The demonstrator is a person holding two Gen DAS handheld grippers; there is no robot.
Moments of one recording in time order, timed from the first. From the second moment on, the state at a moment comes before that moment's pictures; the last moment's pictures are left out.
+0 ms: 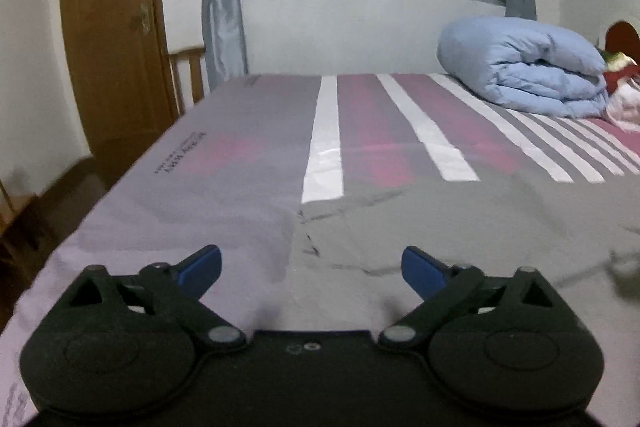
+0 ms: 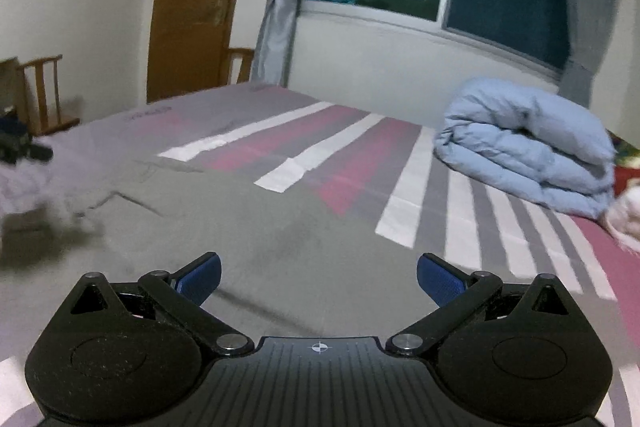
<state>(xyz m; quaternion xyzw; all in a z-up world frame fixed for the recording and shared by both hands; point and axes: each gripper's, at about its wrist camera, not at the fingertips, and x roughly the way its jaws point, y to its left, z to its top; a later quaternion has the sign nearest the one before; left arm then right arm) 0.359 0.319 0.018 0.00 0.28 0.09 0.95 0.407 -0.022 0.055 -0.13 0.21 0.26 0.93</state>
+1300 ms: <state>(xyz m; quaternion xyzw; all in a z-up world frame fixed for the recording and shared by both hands) 0.491 0.368 -0.029 -0.05 0.30 -0.04 0.95 0.576 0.035 0.017 -0.09 0.32 0.35 0.88</state>
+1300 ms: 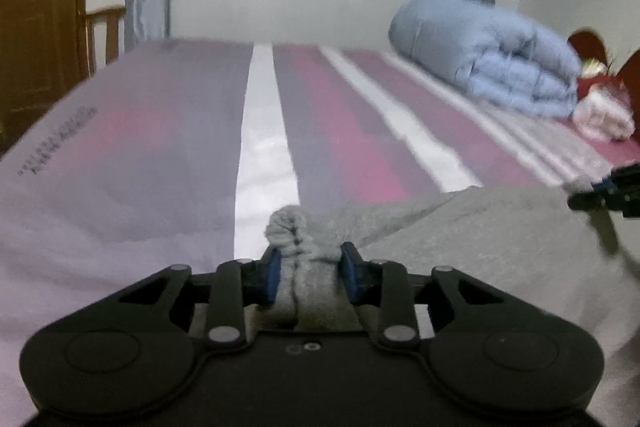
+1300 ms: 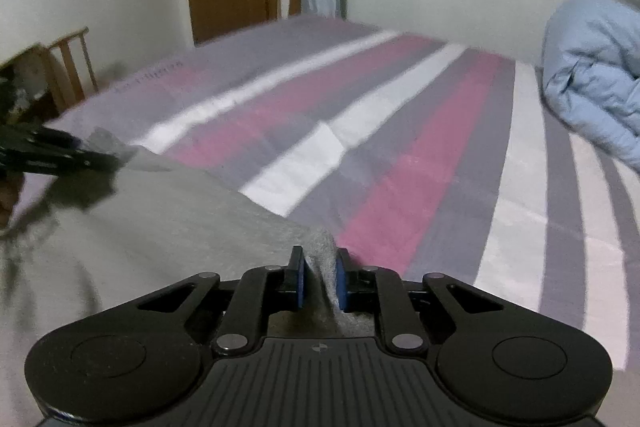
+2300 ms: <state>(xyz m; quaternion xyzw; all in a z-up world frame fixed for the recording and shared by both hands) 0.236 0.360 -0.028 -0.19 0.29 0.07 0.94 0.257 -0.052 0.020 0.04 0.29 0.31 0.91</state>
